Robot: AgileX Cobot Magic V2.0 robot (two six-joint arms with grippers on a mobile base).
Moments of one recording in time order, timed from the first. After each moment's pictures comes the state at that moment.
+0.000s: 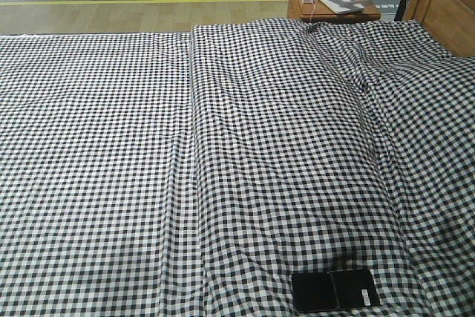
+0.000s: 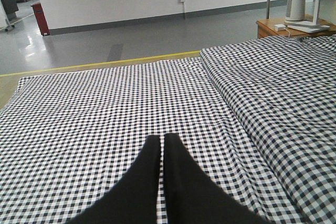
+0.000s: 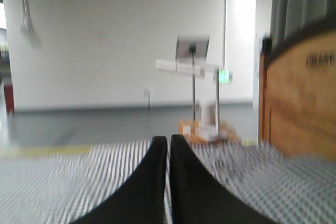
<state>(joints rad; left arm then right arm) 0.04 -0.01 0.03 -0.03 0.18 0.15 -0.01 -0.01 0.03 0.05 -0.18 -0.03</state>
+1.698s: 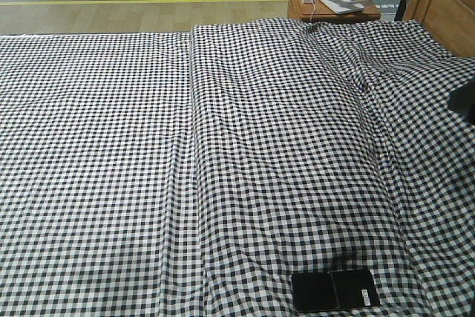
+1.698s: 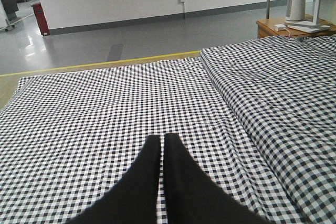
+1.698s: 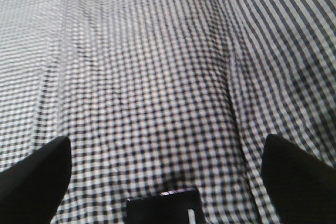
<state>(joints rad) 0.04 -0.01 0.03 -0.03 0.18 0.15 -0.08 1.06 -1.02 0.07 0.76 0.10</state>
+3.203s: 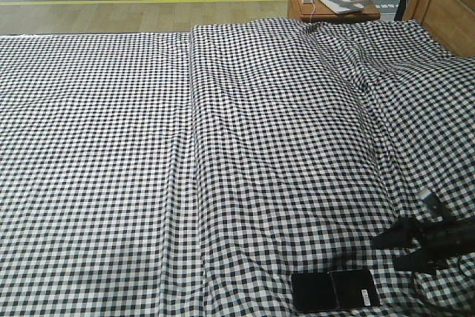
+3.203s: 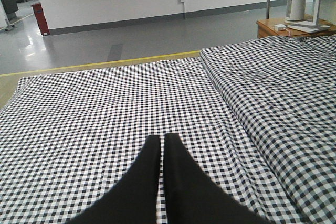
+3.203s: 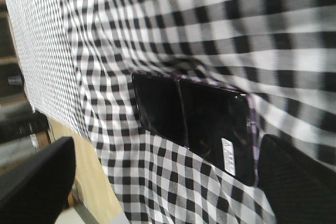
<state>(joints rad) 0.04 -0.01 0.03 -0.03 0.18 0.15 -0.51 2.64 -1.40 0.92 1.11 -1.11</state>
